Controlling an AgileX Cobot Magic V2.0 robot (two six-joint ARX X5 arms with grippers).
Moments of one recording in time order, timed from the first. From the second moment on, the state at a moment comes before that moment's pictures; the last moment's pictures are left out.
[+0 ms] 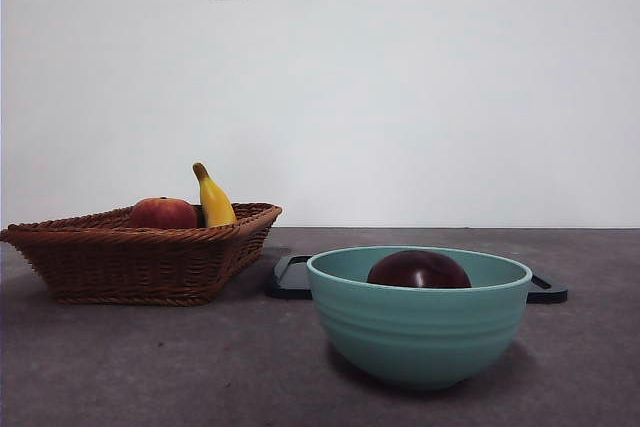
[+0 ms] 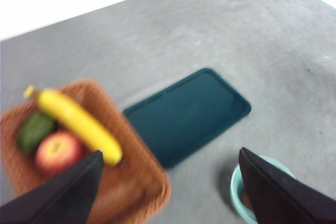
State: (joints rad) left arm -0.42 1.11 1.44 -0.87 0.25 0.08; right arm 0.12 0.77 1.05 -1.12 -0.57 -0.05
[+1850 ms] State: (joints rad) left arm -0.35 0.80 0.91 -0.94 0.61 0.06; right arm 0.48 1.18 0.73 -0.52 -0.31 0.17
